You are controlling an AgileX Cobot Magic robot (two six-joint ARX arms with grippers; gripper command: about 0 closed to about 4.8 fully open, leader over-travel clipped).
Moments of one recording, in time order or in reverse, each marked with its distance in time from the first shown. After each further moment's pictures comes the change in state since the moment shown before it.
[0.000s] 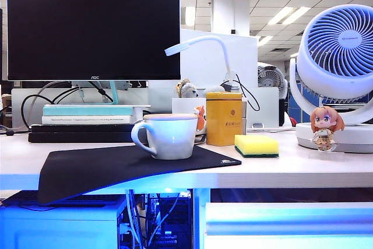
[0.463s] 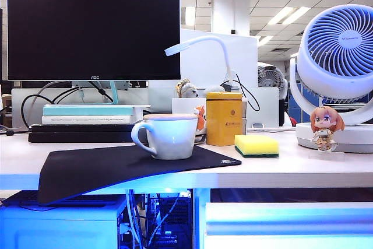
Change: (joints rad) left arm 0.000 0.000 0.000 0.000 0.000 0.000; right arm 0.016 0.000 0.000 -0.058 0.108 -0.154
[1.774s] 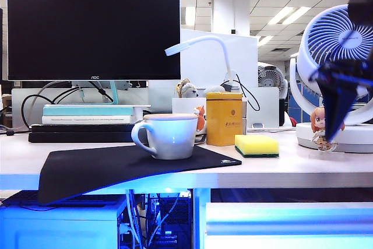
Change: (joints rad) left arm 0.000 0.000 0.000 -0.001 0.000 0.000; right arm 0.069 0.274 -0.383 -0.077 0.321 -0.166
